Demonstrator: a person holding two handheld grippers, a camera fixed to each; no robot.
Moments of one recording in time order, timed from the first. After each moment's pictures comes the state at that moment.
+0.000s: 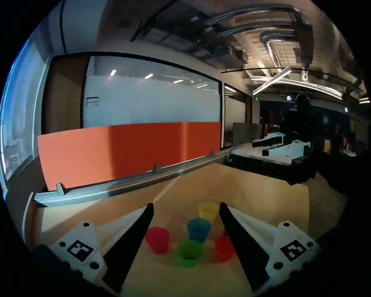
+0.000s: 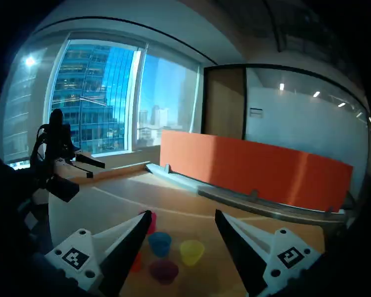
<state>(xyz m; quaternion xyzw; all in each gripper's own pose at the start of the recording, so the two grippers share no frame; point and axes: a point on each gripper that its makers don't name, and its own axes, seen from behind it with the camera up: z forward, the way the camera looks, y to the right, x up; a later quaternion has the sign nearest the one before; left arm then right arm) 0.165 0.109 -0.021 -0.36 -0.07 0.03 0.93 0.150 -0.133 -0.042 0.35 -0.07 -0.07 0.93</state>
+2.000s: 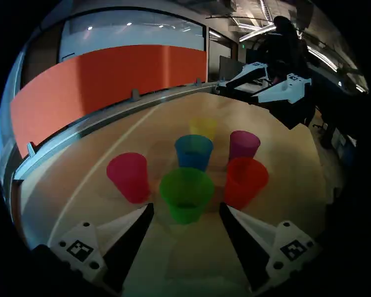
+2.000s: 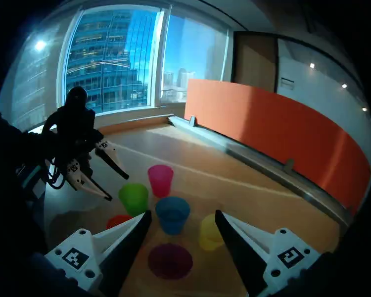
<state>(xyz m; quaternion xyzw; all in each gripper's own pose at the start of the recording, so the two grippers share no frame) -0.052 0.146 0.002 -0.40 -0.25 0.12 0.87 0.010 -0.194 0.002 0.42 -0.19 -0.14 0.88</state>
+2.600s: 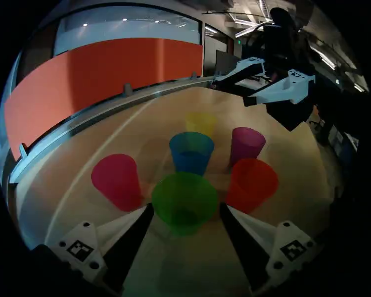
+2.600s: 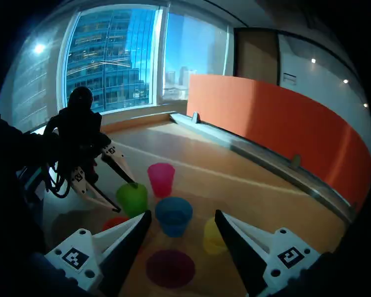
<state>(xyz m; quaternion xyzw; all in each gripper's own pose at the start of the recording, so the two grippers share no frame) -0.071 0.173 0.021 -0.42 -0.26 0.13 0.86 -0.006 -0.207 0.015 0.42 -0.20 -0.14 0.87</state>
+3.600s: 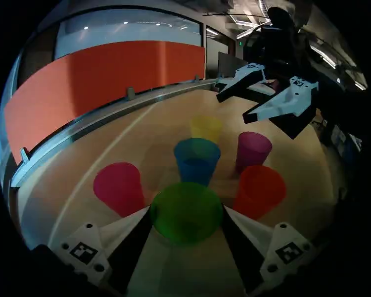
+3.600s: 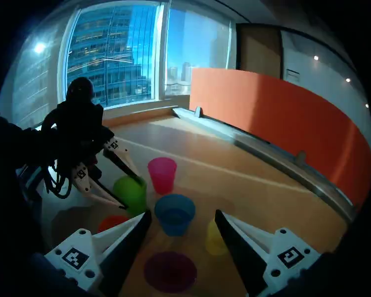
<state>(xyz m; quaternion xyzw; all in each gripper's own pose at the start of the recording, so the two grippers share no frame) -0.065 0.177 0.034 -0.41 -0.25 0.13 0.87 -0.024 -0.217 0.021 0.43 -0.22 -0.14 0.86</state>
